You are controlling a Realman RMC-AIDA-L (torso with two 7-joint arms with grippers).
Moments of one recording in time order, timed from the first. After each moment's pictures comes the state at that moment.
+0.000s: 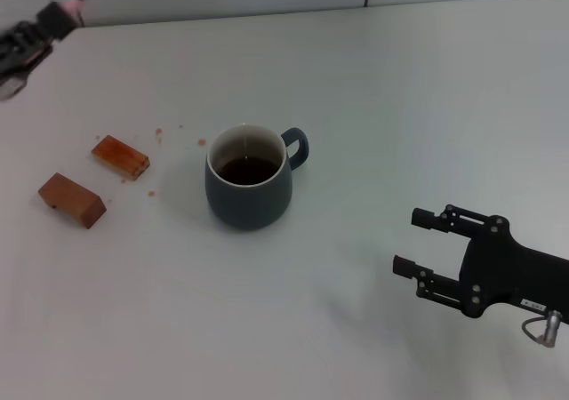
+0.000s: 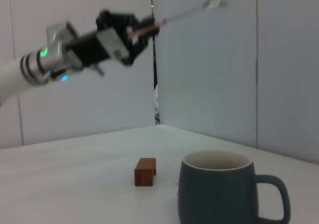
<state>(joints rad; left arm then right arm) -0.51 -2.04 0.11 0.47 1.89 1.91 -1.79 0.35 2.08 -0.40 -0.29 -2.07 -1.64 0.64</state>
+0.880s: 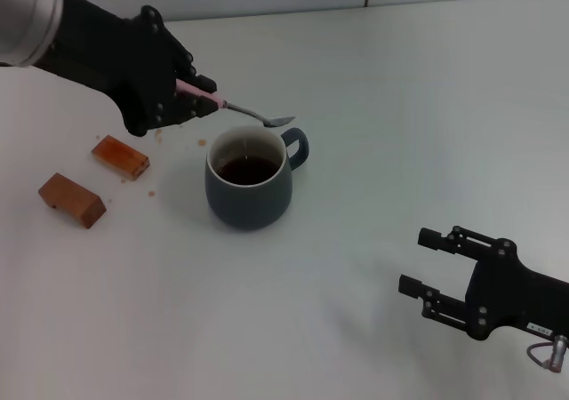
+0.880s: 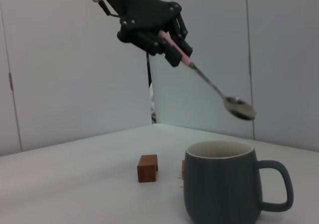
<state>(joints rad) -0.68 -2.07 1.11 1.61 2.35 1.81 -1.84 0.30 2.08 -0.40 -0.26 -2.07 -1.65 0.63</state>
